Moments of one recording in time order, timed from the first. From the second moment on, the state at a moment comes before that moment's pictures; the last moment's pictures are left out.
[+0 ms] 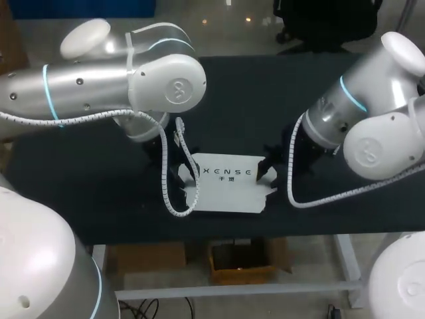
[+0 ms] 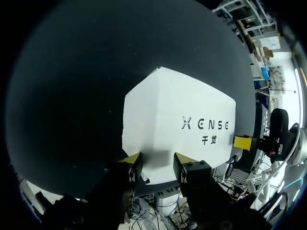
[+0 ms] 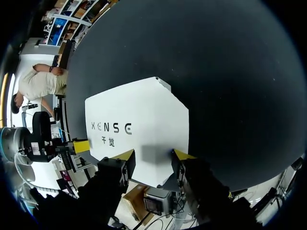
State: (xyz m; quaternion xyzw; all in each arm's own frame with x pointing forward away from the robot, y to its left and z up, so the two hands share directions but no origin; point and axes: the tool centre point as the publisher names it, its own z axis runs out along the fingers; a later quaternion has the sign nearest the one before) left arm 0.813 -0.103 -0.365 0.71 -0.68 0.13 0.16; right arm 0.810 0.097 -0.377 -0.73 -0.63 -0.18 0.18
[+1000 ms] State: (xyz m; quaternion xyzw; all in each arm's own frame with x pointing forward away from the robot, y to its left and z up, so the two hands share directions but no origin) left arm 0.823 -0.100 -0.372 0.70 -0.68 0.15 0.15; right arm 0.810 0.099 -0.378 -0.73 -0.63 -0.19 0.18
